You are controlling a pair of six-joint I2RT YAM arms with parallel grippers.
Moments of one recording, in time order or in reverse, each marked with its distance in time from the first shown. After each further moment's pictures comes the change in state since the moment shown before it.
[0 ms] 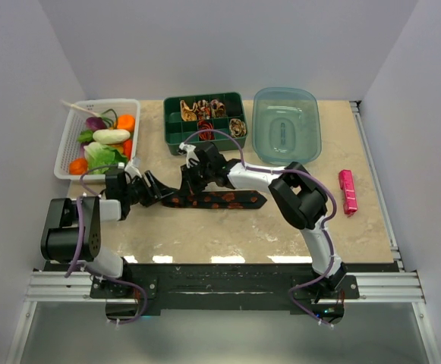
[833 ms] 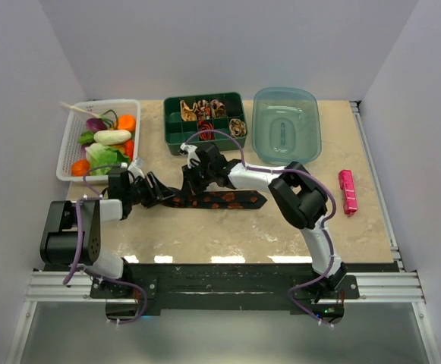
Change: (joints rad) left arm -0.033 -0.026 0.016 -0.081 -0.028 0.017; right arm -0.004 0.003 -0.011 0.004 0.010 -0.018
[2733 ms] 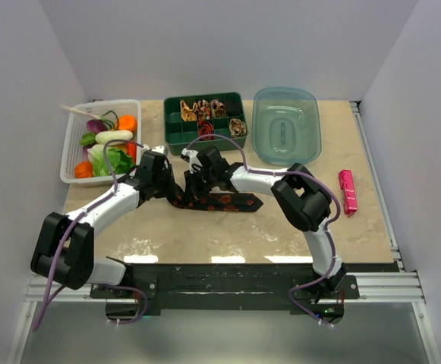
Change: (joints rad) left arm -0.382 -0.145 0.319 -0.615 -0.666 0.097; right arm 0.014 -0.049 -0.068 -0.017 -0.009 -0.011
